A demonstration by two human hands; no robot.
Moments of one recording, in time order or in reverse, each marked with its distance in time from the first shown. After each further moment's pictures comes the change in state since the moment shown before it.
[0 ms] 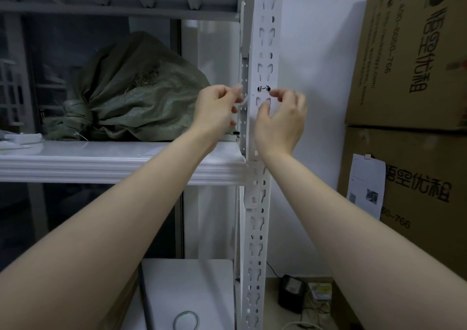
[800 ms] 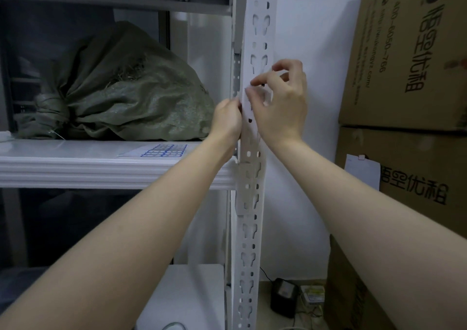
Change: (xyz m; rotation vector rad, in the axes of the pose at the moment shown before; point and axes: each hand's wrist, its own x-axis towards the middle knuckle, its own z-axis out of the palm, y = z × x) left_hand 0.017 -0.036 0.050 -0.297 -0.047 -0.288; right_hand 0.039 0.025 0.009 -0.105 0.027 -0.483
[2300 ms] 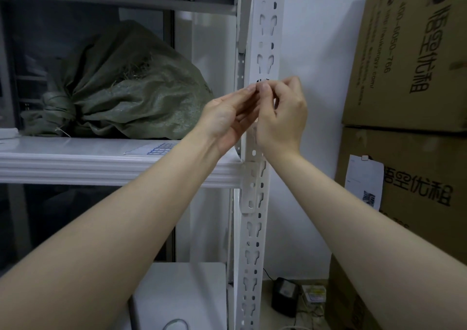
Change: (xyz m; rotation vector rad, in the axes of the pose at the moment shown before) left_hand -0.024 0.022 -0.019 -0.497 -0.229 -0.058; right_hand -0.021 -0.027 -0.007 0.286 0.033 0.236
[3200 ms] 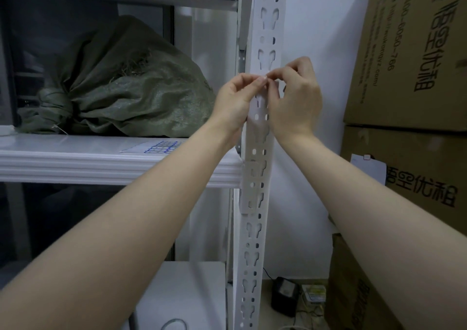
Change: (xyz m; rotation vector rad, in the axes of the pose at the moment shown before) left_hand 0.025 -0.012 0.006 0.386 0.007 0.229; right_hand 0.032 0.025 -0.001 -0.310 -0.002 -0.202
